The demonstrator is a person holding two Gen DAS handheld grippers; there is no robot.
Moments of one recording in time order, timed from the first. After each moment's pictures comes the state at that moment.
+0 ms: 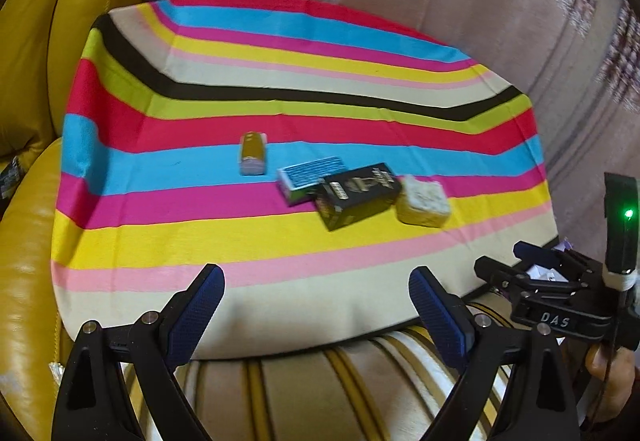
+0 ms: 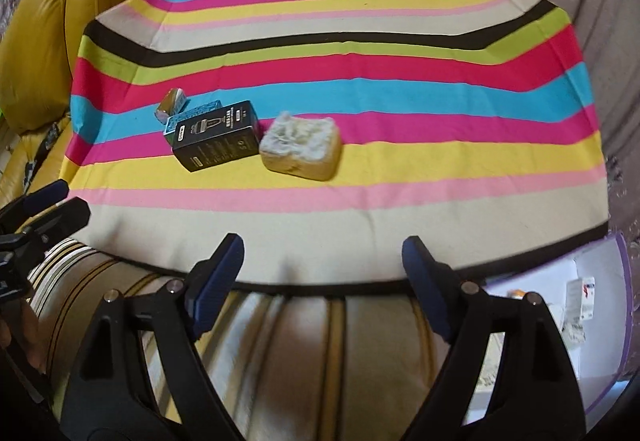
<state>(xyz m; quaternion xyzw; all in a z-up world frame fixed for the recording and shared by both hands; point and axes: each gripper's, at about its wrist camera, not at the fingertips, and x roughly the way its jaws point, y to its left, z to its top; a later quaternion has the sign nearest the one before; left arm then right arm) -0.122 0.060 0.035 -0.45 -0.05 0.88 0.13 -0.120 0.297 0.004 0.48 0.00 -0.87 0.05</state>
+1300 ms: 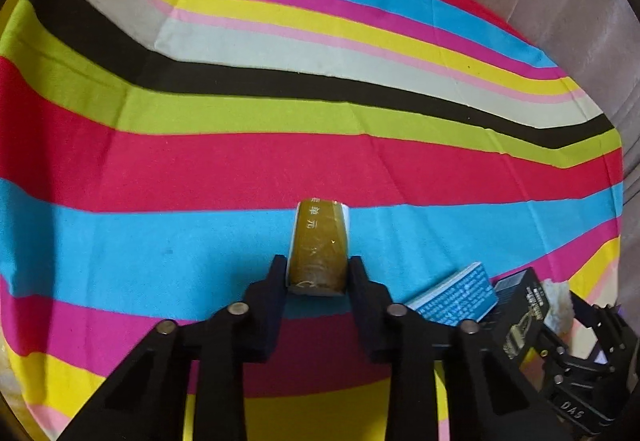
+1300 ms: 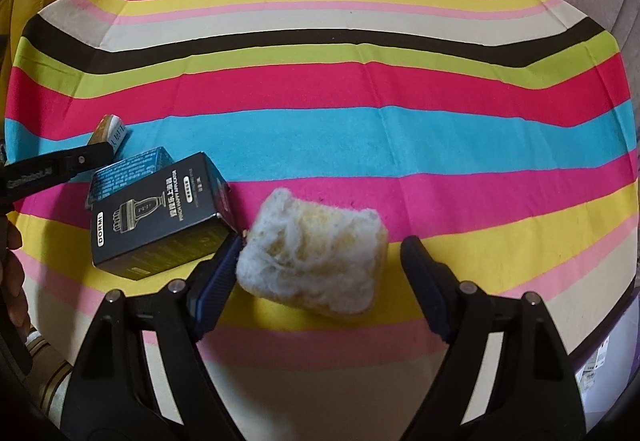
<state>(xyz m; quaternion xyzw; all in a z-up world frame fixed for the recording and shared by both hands) -0.282 0.049 -0.036 -0.49 -0.05 0.87 0.06 -0.222 0.269 -0.044 0.48 0.03 -0.87 0.02</state>
